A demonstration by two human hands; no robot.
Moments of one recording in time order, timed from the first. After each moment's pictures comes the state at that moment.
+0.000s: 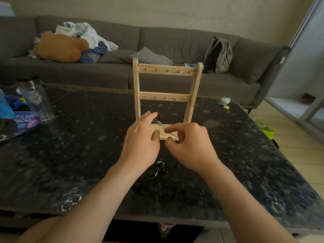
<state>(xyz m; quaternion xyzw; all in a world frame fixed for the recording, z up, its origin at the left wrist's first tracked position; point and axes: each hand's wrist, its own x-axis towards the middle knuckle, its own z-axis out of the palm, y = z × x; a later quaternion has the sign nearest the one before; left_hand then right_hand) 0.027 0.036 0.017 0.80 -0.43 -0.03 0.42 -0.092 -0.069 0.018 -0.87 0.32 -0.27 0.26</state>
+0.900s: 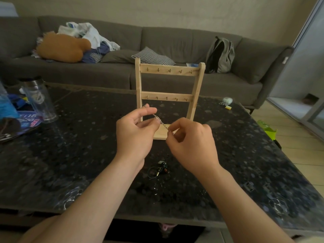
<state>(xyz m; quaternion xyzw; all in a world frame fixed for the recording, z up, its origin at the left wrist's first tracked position) 0.030 0.031 0.020 0.60 -0.26 -0.15 0.74 -0.093 -0.053 0.022 -0.88 0.28 -0.35 0.18</state>
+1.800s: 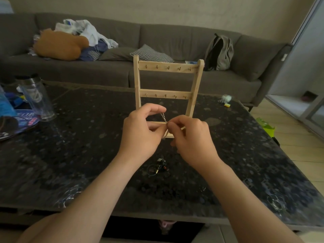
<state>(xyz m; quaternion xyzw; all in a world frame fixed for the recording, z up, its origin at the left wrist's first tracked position) 0.034 0.037 0.021 0.69 -0.44 -0.06 0.58 -0.089 -0.065 0.020 -0.86 0.28 -0.32 0.28</state>
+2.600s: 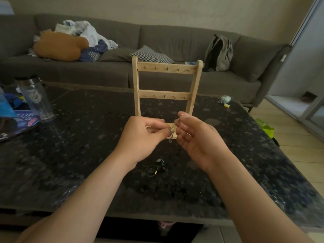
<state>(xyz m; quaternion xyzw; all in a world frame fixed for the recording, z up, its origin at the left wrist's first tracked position) 0.038 0.036 0.020 0.70 -0.40 -0.20 0.56 -0.098 -0.072 0.034 -0.45 0.31 -0.31 0.78</state>
